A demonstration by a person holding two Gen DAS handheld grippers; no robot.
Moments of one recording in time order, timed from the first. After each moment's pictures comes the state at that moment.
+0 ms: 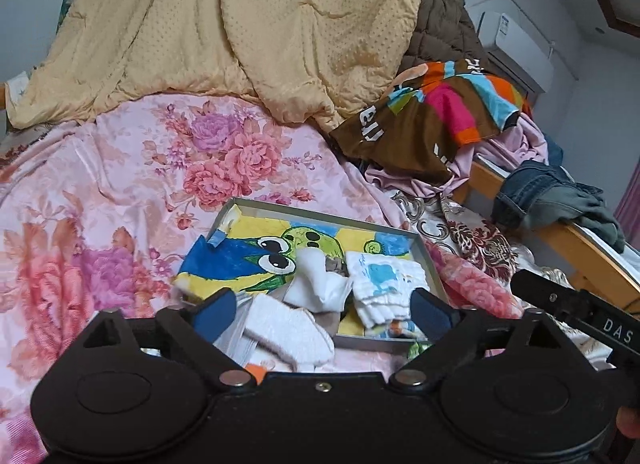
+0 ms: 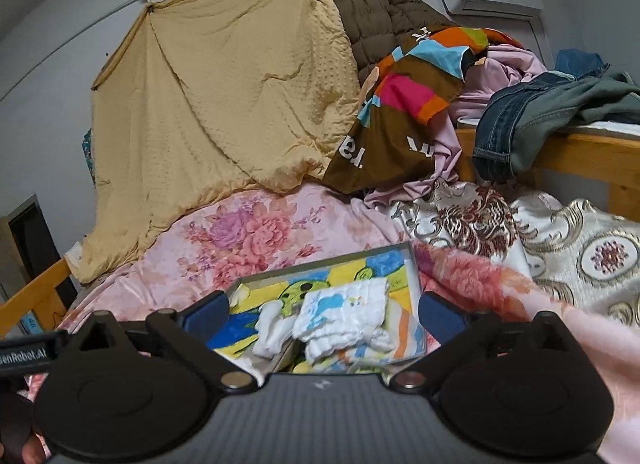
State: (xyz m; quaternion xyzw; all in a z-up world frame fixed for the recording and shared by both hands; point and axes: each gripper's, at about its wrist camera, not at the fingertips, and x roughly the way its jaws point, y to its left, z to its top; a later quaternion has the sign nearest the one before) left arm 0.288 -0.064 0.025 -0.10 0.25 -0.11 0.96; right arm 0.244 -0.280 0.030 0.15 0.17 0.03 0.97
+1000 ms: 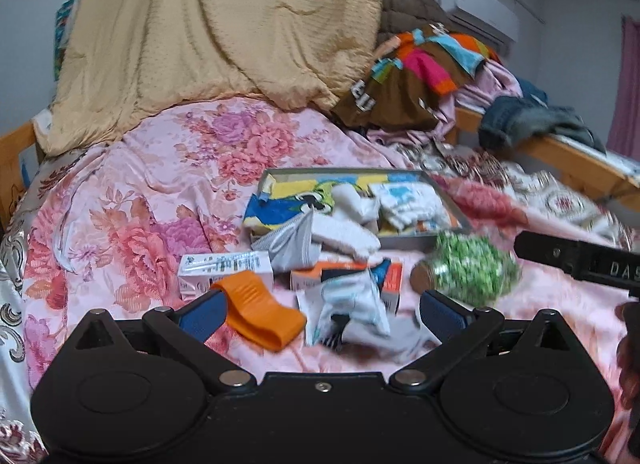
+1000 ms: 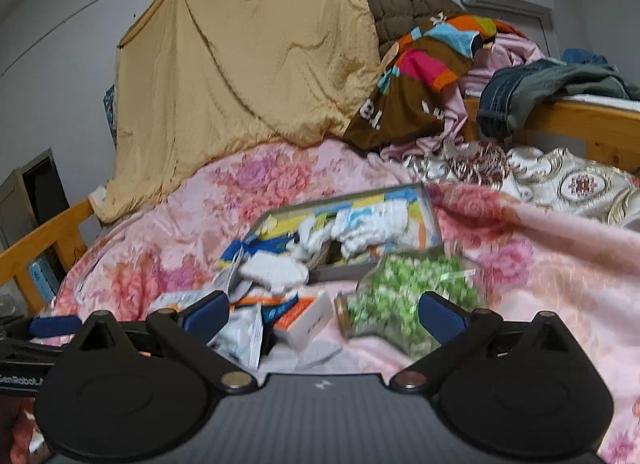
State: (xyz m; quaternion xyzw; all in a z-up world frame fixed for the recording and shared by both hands) left arm 0.160 -0.007 -0.010 0.01 0.25 -0.13 0.96; right arm 0.132 -0.213 -0.004 0.11 0.21 0.03 0.97
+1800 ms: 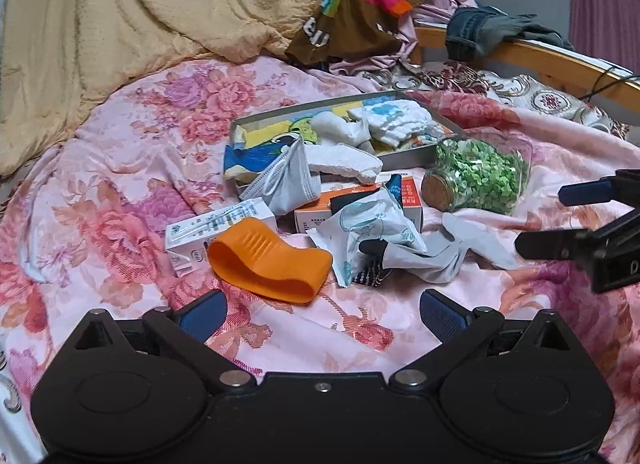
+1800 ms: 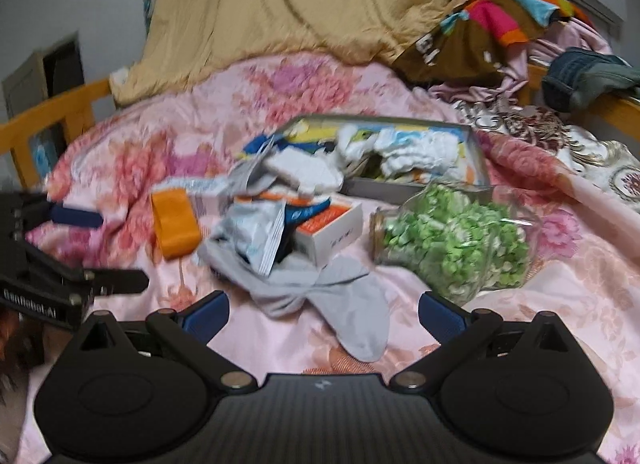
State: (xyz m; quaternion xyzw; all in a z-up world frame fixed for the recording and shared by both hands) left arm 0.199 0.016 -0.057 0.11 0.31 -0.19 0.93; right arm 0.160 -0.165 -0.048 -0.02 0.31 0.08 0.95
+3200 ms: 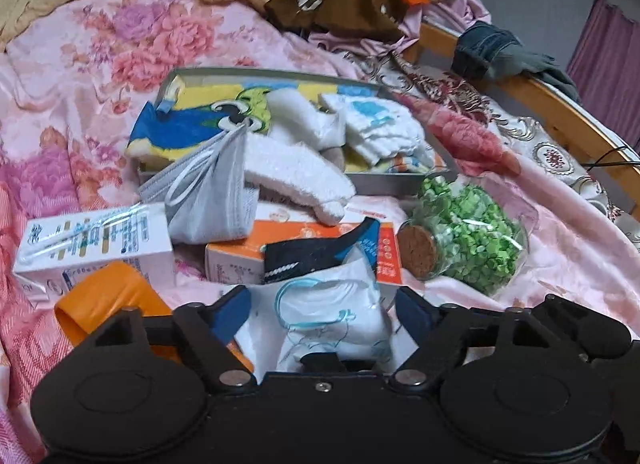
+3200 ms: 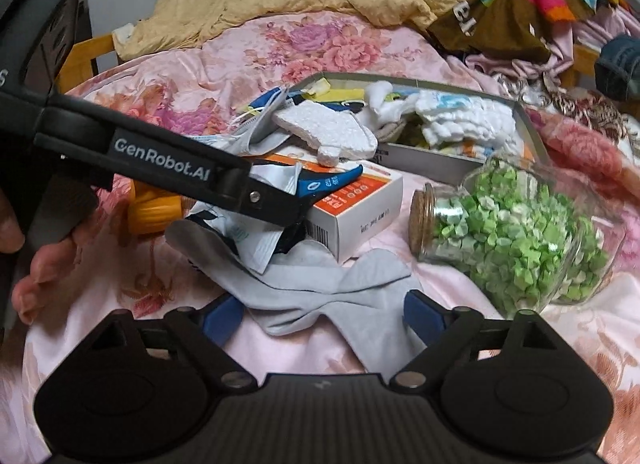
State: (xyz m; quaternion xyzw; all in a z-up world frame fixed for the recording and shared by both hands) left arm 0.321 -0.026 -0.091 -0.04 0.38 -0.26 0.89; right arm 0.225 -0.149 -0.092 -0.03 0.35 0.11 0.93
